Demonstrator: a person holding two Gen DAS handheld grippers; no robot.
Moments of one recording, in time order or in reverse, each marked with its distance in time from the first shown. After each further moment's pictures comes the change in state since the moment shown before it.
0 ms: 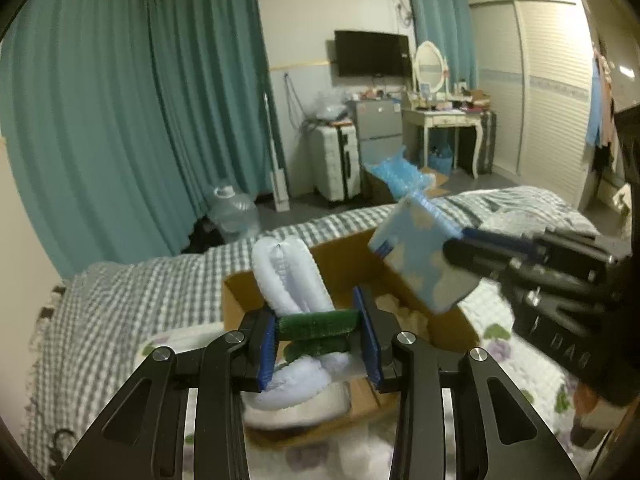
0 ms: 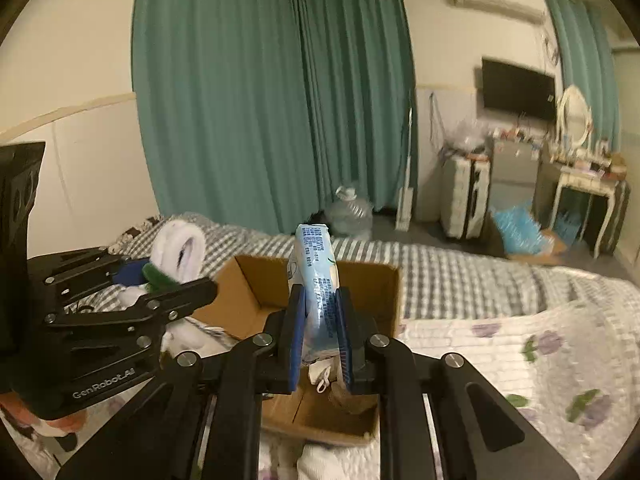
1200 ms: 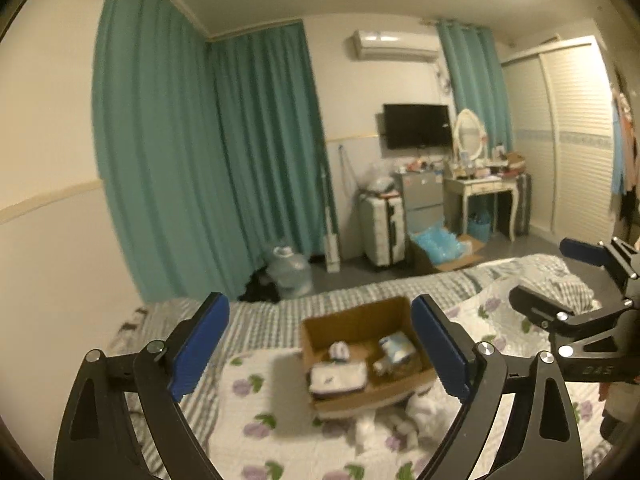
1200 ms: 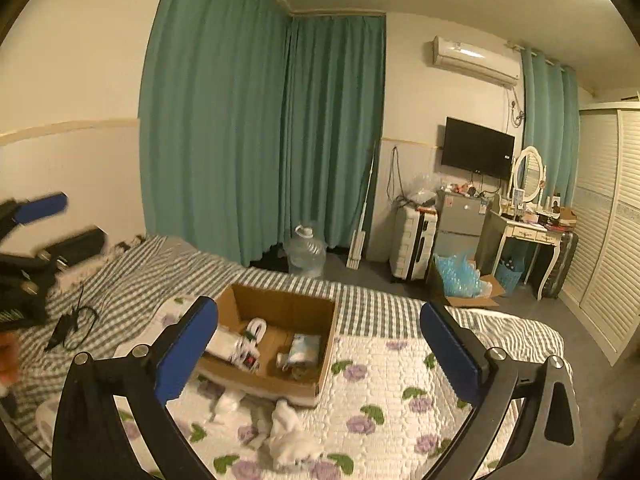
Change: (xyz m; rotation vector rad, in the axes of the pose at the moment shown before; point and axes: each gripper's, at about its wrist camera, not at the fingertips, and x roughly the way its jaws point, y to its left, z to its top) left arm -0.228 -0.006 0.012 -0.071 -0.236 0.204; right arm -0.207 0.055 0.024 -0.121 -0.129 -0.194
